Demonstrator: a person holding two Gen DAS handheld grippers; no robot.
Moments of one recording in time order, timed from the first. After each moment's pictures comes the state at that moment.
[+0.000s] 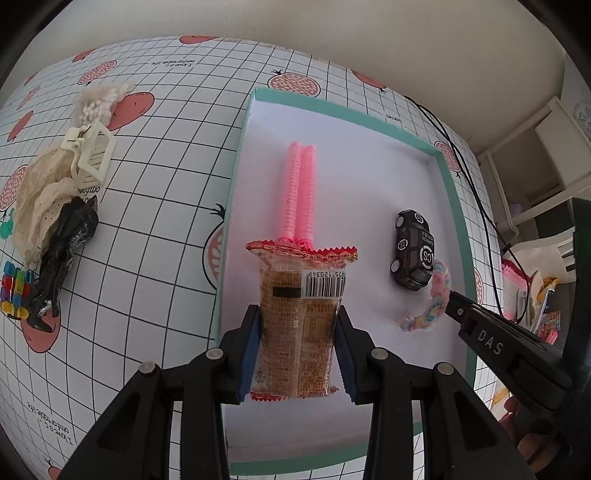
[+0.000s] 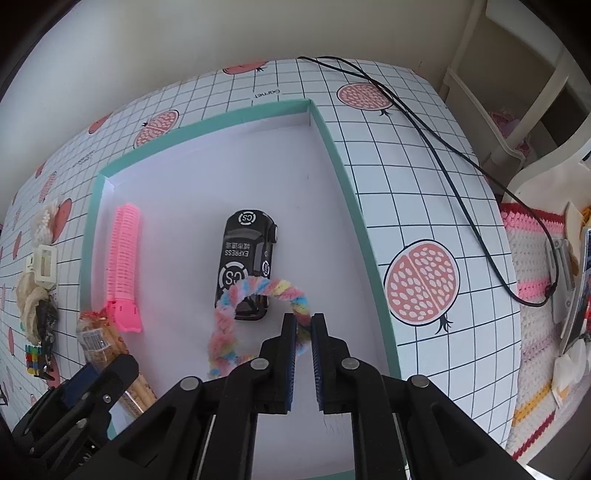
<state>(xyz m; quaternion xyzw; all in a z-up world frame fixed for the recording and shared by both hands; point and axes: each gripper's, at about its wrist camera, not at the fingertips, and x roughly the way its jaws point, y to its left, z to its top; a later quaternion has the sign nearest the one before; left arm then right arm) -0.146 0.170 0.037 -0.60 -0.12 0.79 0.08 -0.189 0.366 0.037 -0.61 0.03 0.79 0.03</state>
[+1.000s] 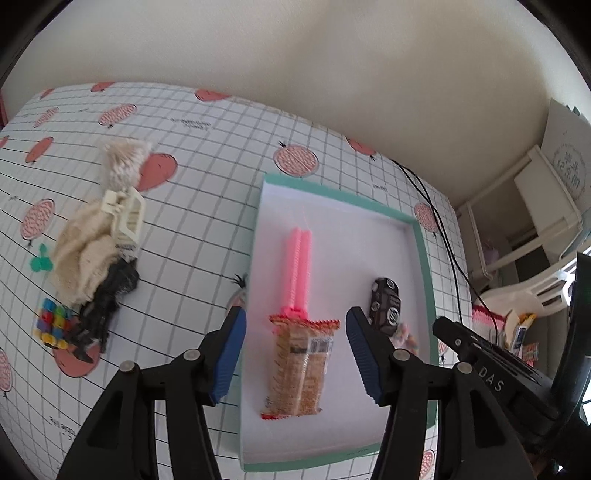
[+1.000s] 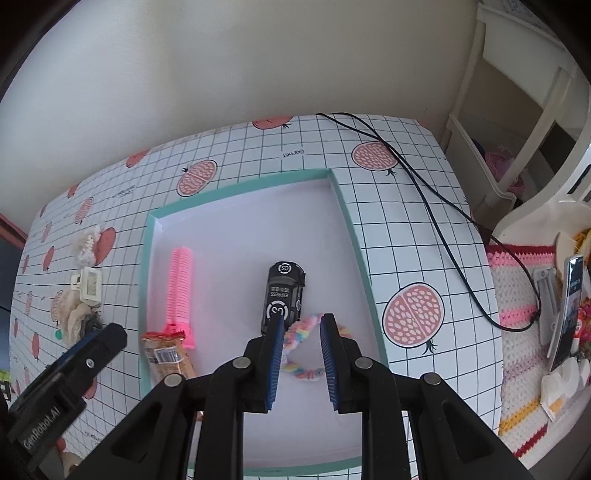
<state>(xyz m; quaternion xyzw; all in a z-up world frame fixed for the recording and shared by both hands) -0.153 0.146 0.094 -0.53 -0.15 0.83 0.07 -0.183 0.354 0.097 -0.56 0.04 0.83 -0.01</state>
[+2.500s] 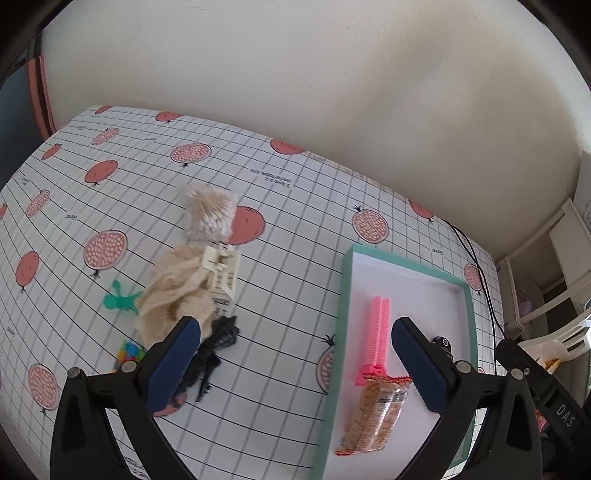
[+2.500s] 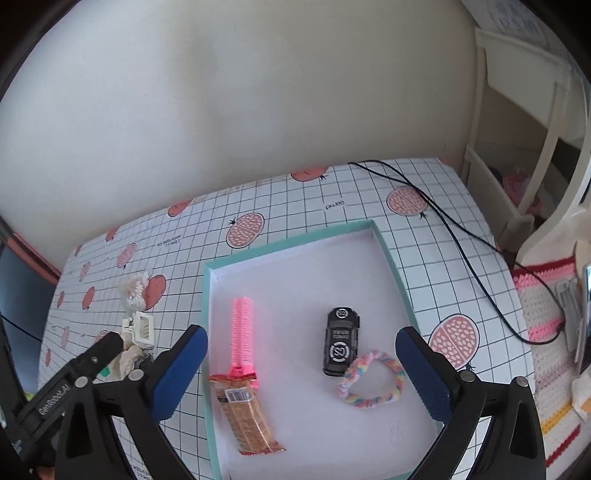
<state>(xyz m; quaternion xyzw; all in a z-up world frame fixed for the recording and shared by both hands) -0.161 0.071 0.117 -0.48 -0.15 0.86 -0.02 -0.180 0.323 0.132 -0.48 0.09 0.87 -0.04</state>
